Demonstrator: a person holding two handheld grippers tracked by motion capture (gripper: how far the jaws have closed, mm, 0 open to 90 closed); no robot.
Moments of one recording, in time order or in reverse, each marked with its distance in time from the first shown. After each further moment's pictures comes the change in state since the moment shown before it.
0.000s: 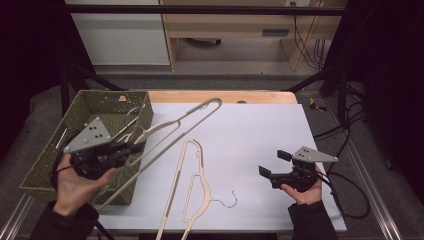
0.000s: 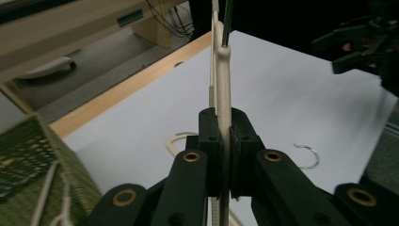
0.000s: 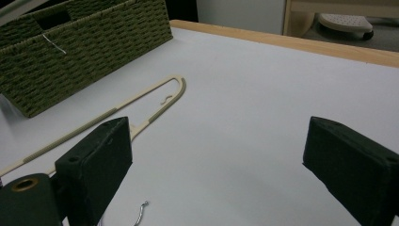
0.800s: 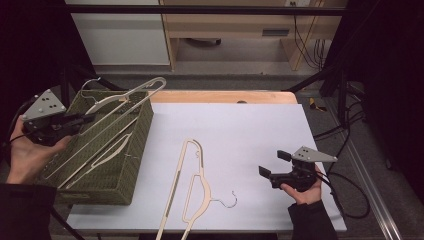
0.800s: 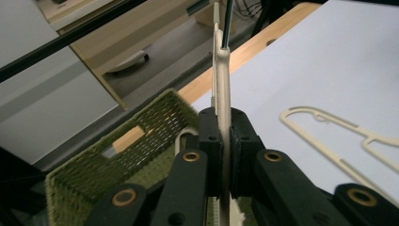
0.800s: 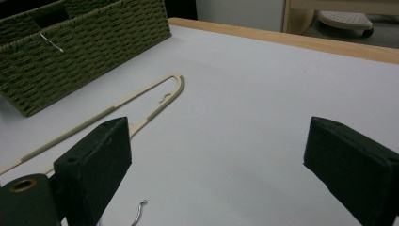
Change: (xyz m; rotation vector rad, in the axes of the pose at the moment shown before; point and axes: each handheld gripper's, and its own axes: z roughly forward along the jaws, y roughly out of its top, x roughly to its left) left arm 0.113 -0.034 -0.025 0.074 0.216 0.069; right arm -0.001 -0.001 0.002 0.006 -0.002 0.005
